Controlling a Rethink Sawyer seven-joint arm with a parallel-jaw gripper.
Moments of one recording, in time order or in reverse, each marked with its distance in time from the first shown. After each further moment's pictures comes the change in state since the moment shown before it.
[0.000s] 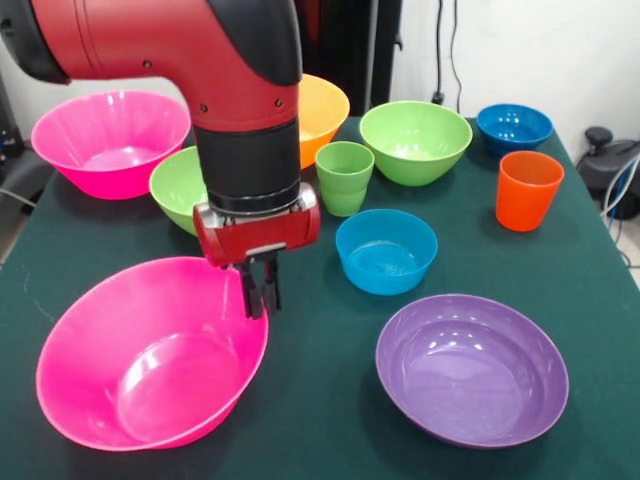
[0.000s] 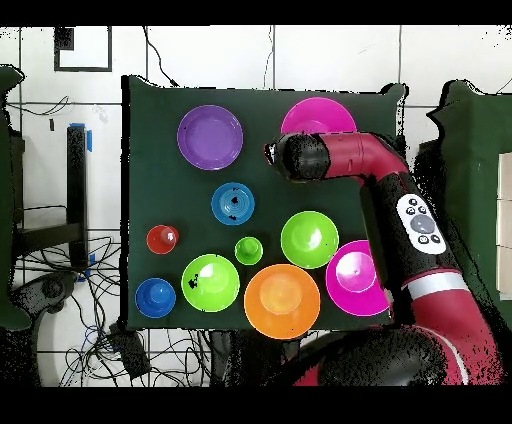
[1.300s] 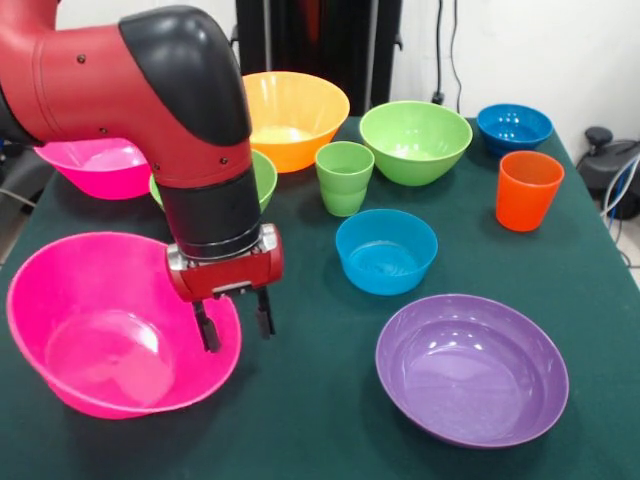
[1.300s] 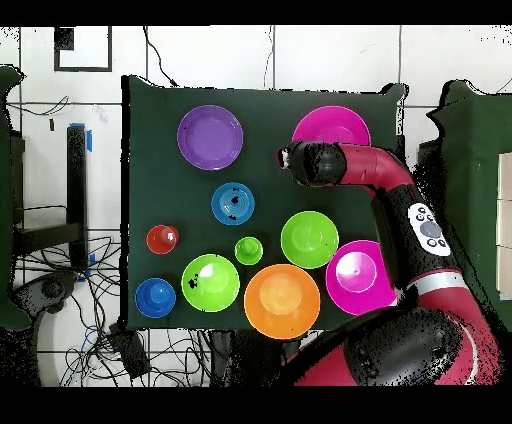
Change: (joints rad) arm -0.061 0.141 -0.004 -0.058 0.040 -0.031 0.000
